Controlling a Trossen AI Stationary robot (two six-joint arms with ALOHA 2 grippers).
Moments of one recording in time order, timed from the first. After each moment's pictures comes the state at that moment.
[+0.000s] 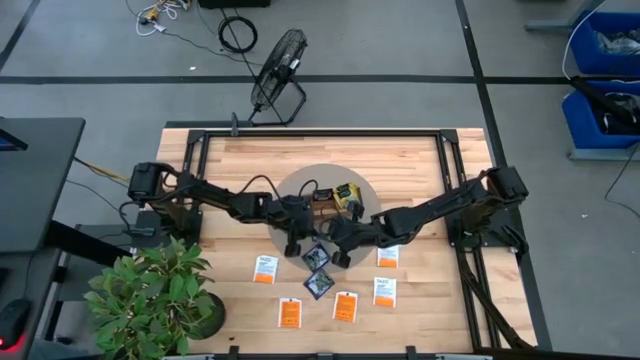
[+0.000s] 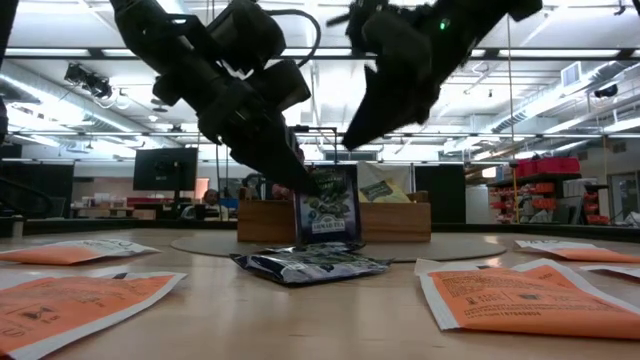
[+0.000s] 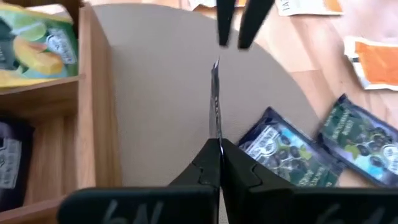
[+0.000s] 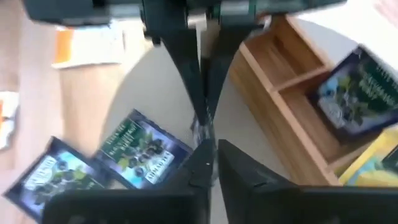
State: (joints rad) left arm -0.02 1.71 0.81 0.23 0.10 0.06; right arm 0.25 1.71 1.08 -0.23 0.38 0.38
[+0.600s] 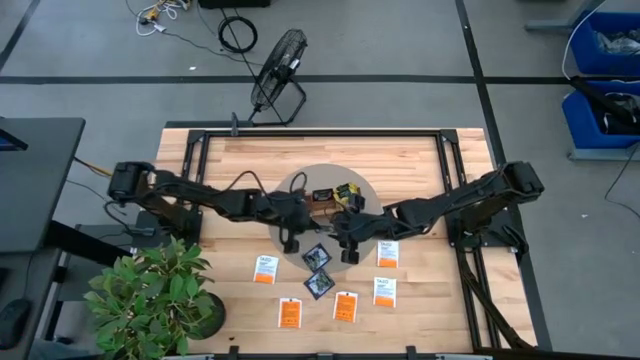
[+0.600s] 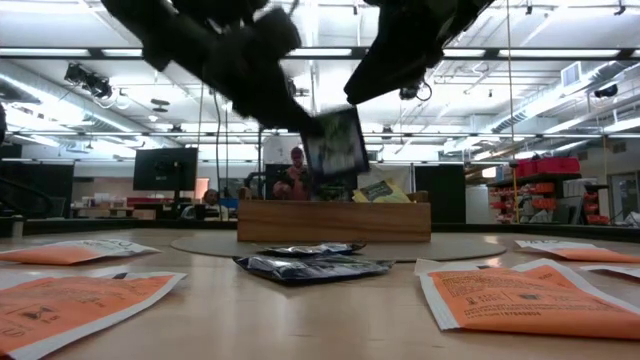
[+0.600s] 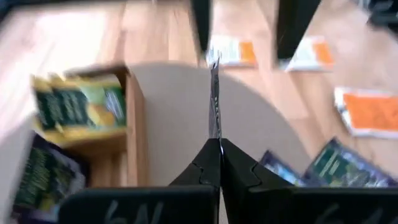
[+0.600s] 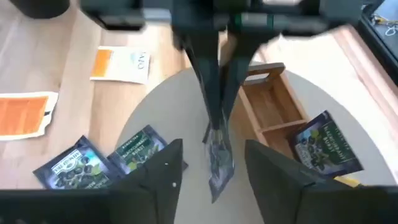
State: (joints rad) left arm -0.05 1.56 0.81 0.21 0.00 0.06; right arm 0.24 1.58 1.08 -0.24 0.35 0.16
